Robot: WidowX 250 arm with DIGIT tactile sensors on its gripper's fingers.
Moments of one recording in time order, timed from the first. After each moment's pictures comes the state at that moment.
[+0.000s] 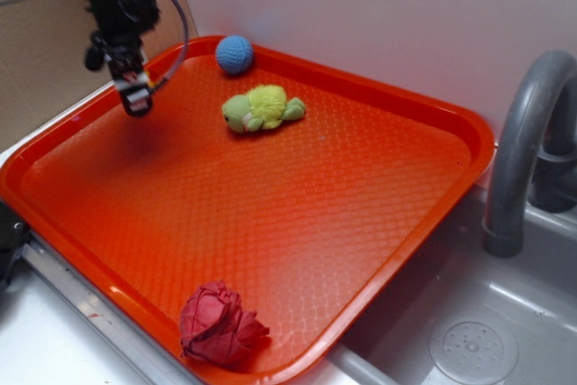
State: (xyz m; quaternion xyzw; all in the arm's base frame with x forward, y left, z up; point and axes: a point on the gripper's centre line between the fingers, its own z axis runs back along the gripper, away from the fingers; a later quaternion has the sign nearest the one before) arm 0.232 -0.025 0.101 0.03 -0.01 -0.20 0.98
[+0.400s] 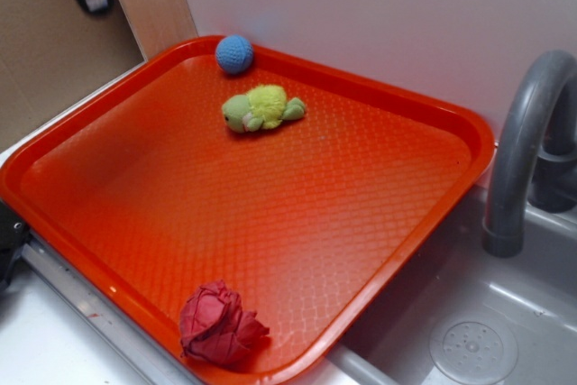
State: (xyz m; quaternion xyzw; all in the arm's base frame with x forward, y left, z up) arm 0.225 -0.053 0.204 -0.02 -0.05 -0.17 0.98
